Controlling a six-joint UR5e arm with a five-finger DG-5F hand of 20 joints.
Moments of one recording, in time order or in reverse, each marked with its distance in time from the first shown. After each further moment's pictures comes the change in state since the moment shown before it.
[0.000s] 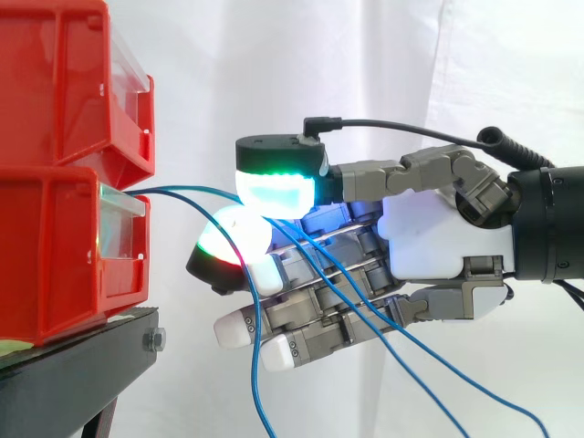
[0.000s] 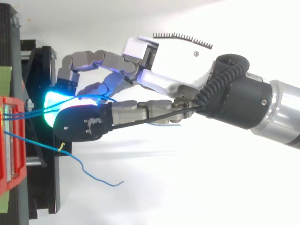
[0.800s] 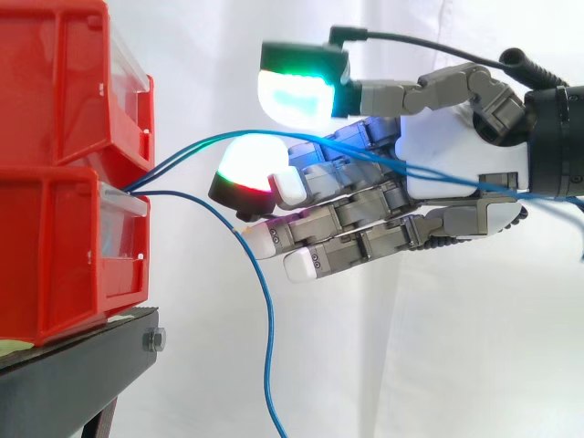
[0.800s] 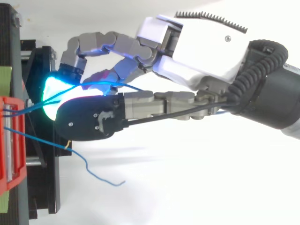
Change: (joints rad) arm 0.004 0.071 0.008 -0.052 0.027 -0.078
